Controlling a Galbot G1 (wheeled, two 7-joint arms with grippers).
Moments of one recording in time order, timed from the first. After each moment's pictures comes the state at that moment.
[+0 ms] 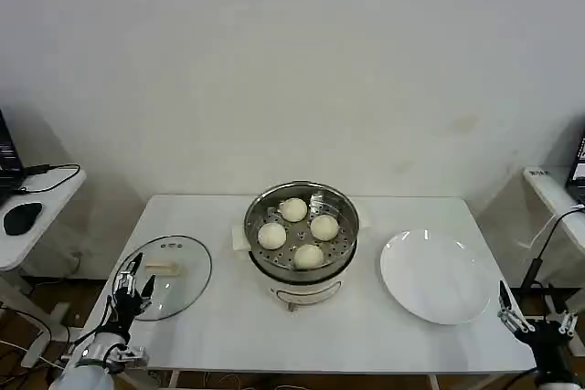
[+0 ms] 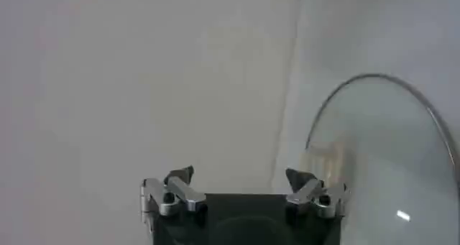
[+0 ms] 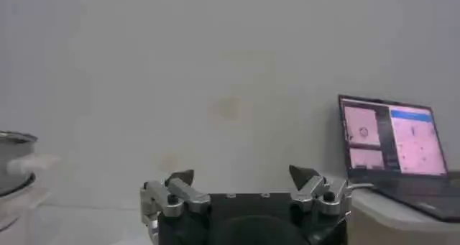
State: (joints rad) left arm 1.38 -0.98 -0.52 -1.57 0.98 -0.02 -0.24; right arm -1.71 1.37 1.04 1.94 0.38 0.25 -0.21
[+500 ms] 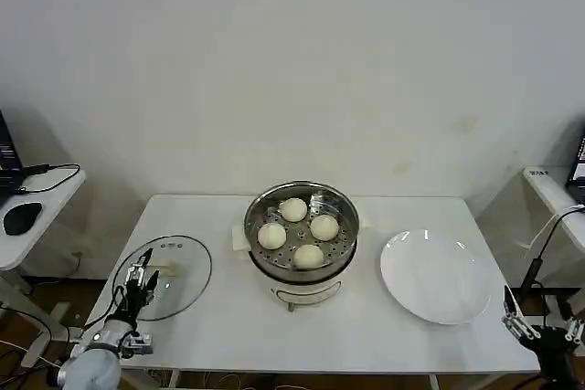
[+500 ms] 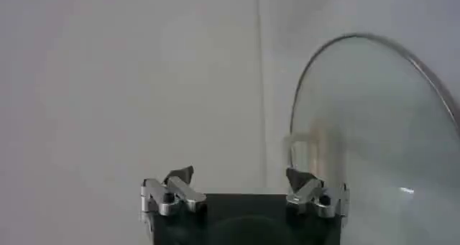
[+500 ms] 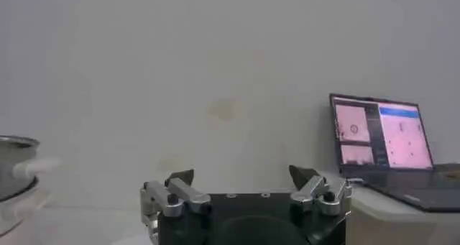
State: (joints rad) left arm 1.24 -0.99 -0.45 -1.42 1.08 -0.03 -0.24; right arm -1.74 1.39 1.06 1.97 0.39 0.25 -0.21
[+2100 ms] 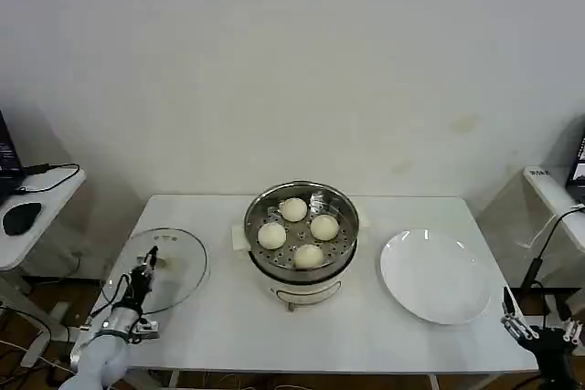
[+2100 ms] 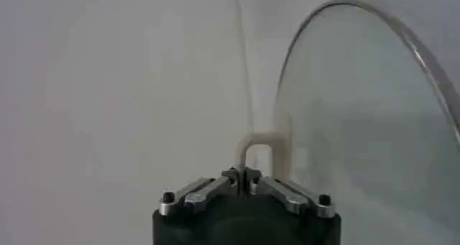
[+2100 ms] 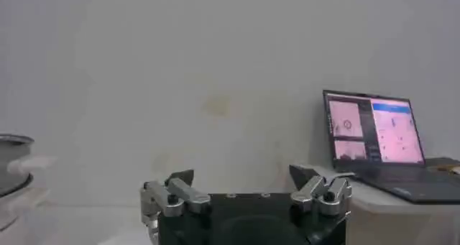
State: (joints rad) left arm 1.13 -1.05 -0.45 -1.29 1.17 -0.04 -0.34; right arm -1.73 1.39 1.06 1.96 0.39 0.24 -0.22
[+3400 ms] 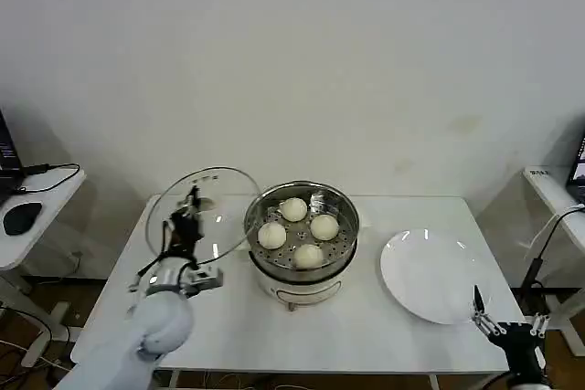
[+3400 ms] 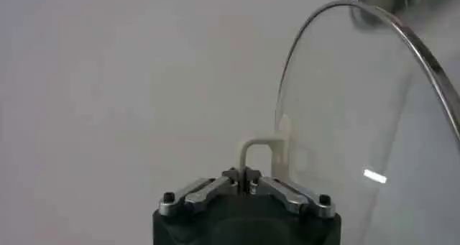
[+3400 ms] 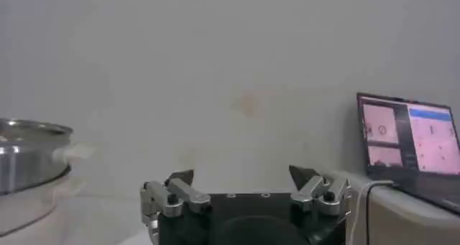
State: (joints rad) left arm 0.95 -0.92 -0.03 -1.92 0.81 0.61 -0.09; right arm -1.69 1.45 0.97 1.95 0.22 0.25 -0.18
